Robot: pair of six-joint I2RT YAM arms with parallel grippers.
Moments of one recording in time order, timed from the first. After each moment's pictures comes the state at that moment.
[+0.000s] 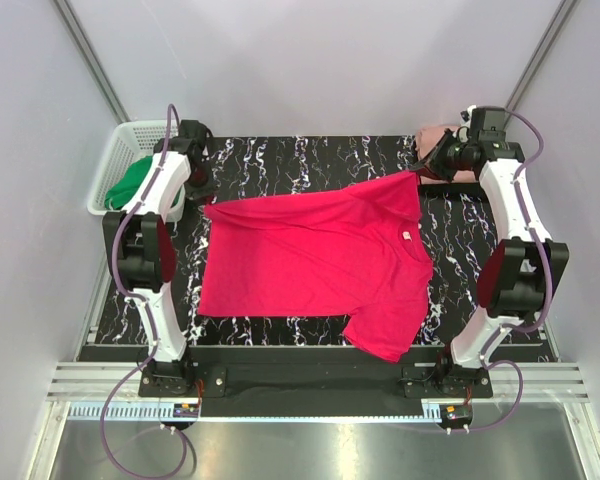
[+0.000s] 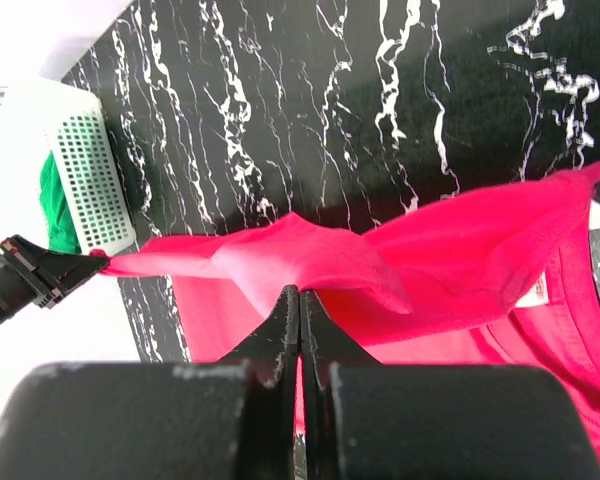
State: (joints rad) left arm -0.07 1.99 1.79 -0.98 -0.09 -0.33; right arm -0.09 1.75 1.66 -0.70 -0.48 0.56
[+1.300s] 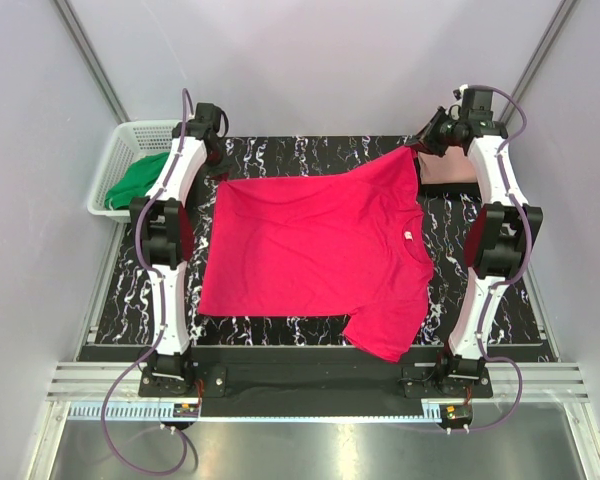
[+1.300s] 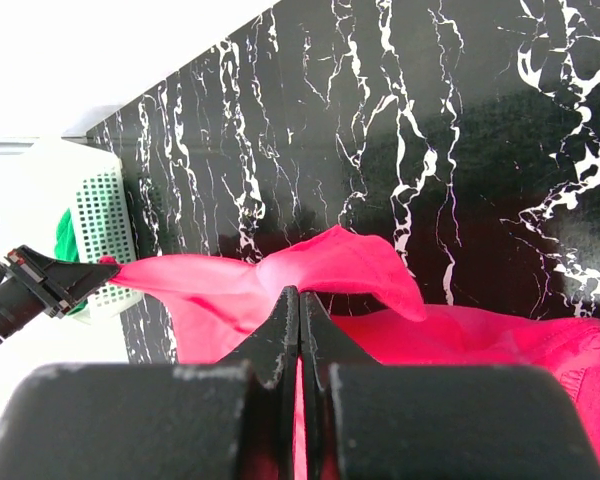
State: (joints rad) left arm -0.10 2.30 2.22 -0.98 -0.08 -0.39; right arm -0.09 2.13 2.06 -0.64 -0.51 0.57
